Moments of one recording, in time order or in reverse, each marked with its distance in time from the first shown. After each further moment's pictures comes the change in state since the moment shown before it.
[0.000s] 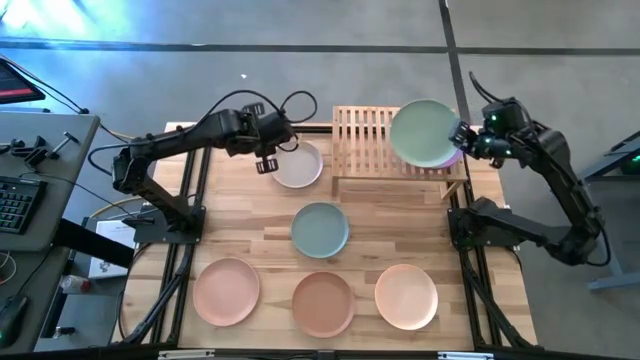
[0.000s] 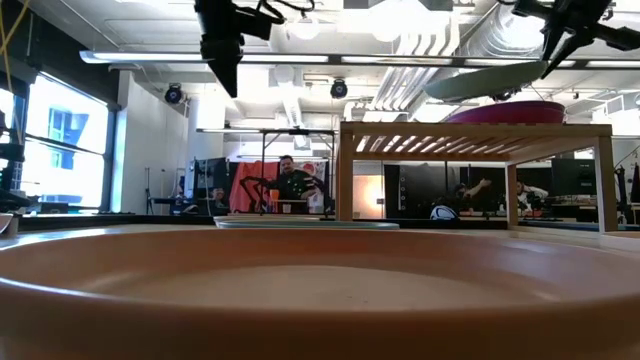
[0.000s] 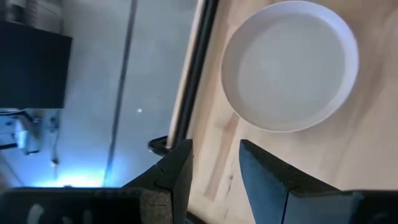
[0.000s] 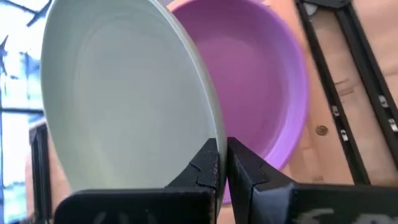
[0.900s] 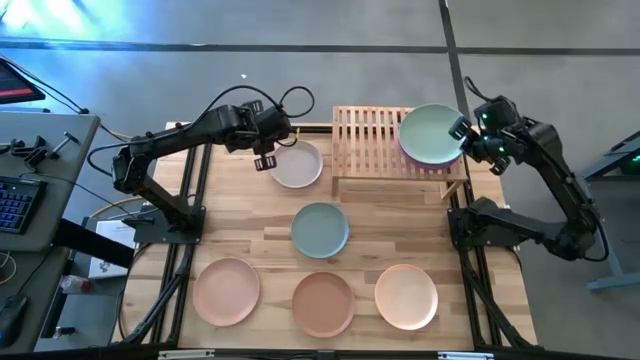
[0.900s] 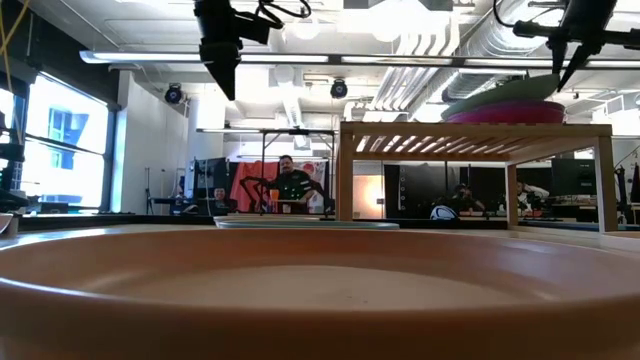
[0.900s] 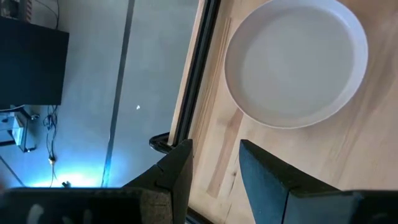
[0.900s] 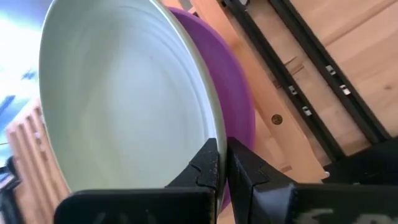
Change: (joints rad) left arm 0.043 0.000 0.000 0.000 0.018 0.030; right arm -0.019 0.069 0.000 -0.102 0.100 0.204
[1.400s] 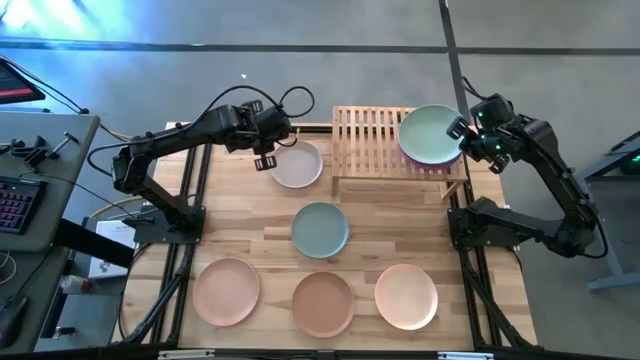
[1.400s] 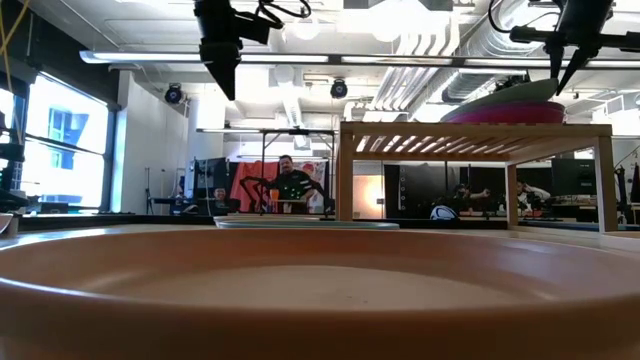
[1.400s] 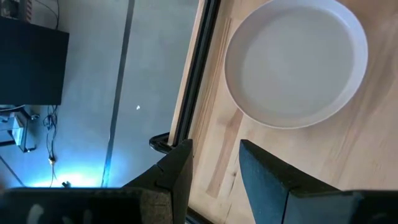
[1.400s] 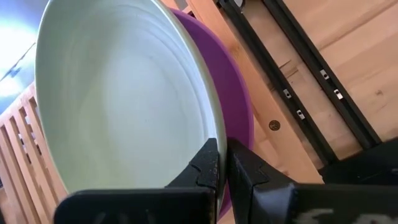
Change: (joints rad) left arm 0.000 0.000 0.000 0.000 0.000 0.000; right arm 0.000 0.025 0.000 0.001 0.009 -0.026
